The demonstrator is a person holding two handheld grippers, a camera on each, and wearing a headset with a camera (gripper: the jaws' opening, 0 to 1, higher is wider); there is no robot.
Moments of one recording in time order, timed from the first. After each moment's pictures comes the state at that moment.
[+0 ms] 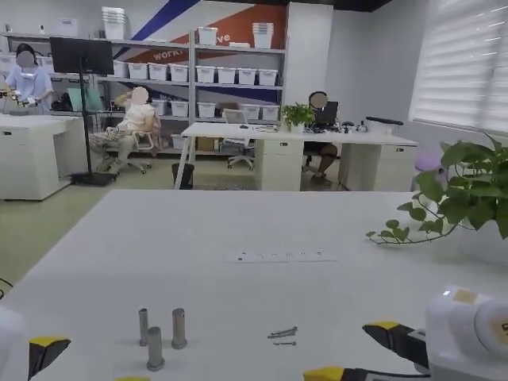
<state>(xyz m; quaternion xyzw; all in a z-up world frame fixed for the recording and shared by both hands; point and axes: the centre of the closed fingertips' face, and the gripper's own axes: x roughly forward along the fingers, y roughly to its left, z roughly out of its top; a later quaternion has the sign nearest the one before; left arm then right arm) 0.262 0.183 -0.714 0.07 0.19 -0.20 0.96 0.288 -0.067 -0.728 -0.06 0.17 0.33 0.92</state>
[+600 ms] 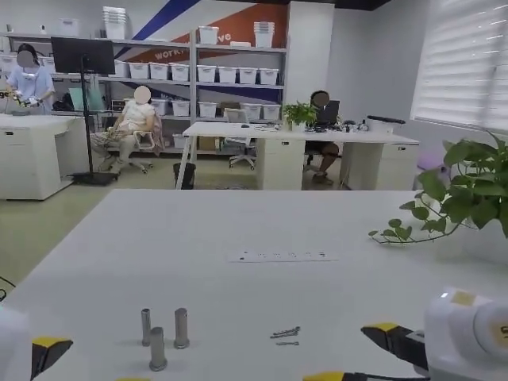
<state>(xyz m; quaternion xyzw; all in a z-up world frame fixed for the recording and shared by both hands) 0.263 0.184 -0.716 0.07 0.19 -0.21 0.96 0.287 -0.061 -0.734 -0.06 0.18 0.34 0.92</state>
